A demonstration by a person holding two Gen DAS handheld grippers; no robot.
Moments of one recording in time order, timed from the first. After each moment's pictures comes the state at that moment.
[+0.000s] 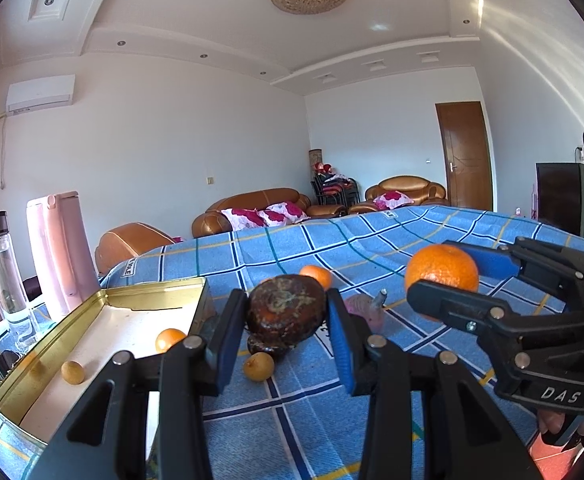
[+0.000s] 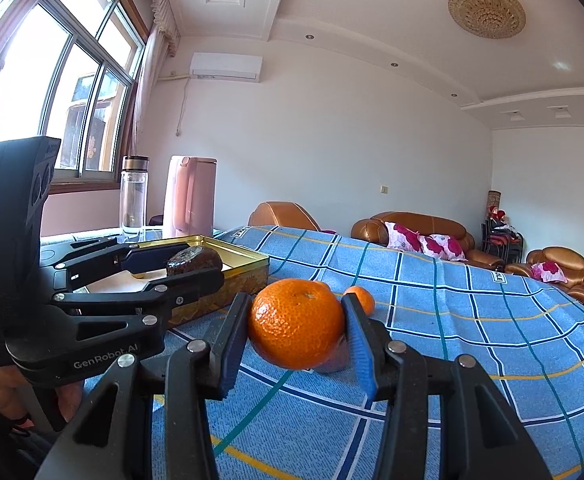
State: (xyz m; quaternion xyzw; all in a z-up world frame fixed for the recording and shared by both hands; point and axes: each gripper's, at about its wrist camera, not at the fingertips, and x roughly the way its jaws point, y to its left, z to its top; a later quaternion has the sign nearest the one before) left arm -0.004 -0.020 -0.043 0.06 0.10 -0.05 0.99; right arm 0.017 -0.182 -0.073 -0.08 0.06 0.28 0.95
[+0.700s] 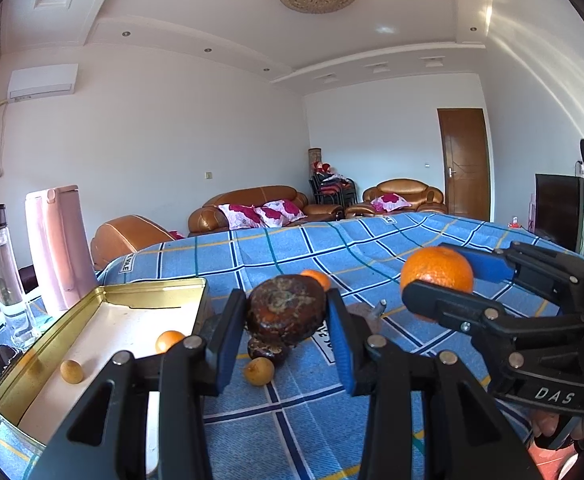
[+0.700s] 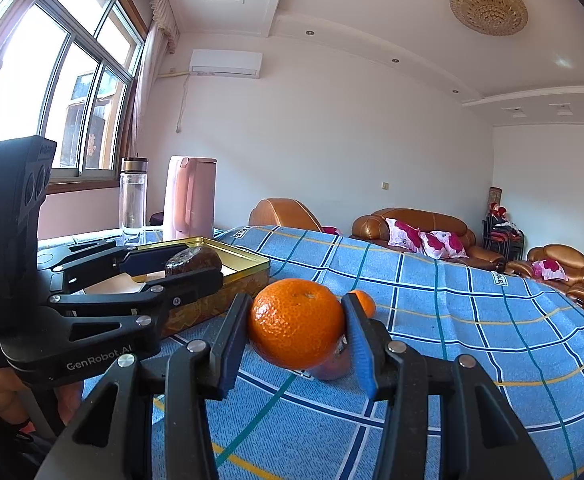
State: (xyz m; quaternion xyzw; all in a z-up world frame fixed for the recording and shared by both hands) left arm -0.001 -0.011 -0.031 0.04 0.11 -0.05 0.99; right arm 0.021 -0.173 -0.056 -0.08 0.07 0.28 0.95
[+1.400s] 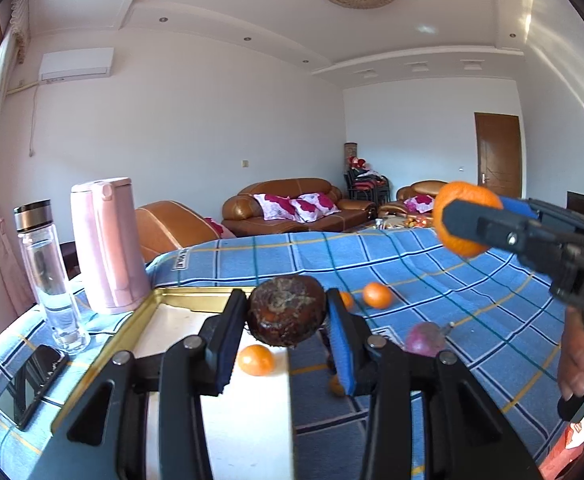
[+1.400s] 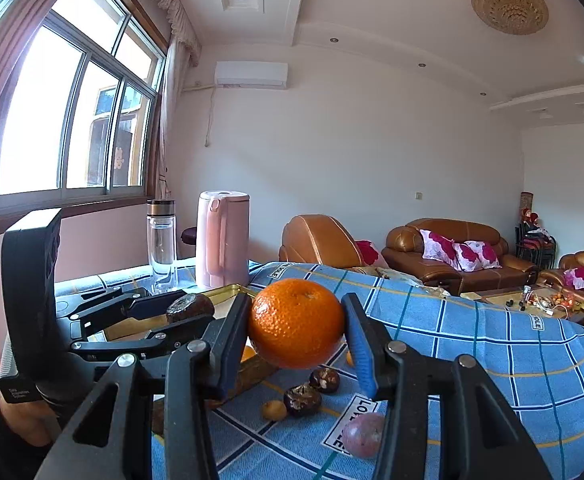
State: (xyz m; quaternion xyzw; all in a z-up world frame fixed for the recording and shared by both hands) left arm 0.003 0.056 0.004 0.01 0.13 0.01 0.99; right arm 0.044 -0.128 0.012 -0.07 0.07 0.35 0.93
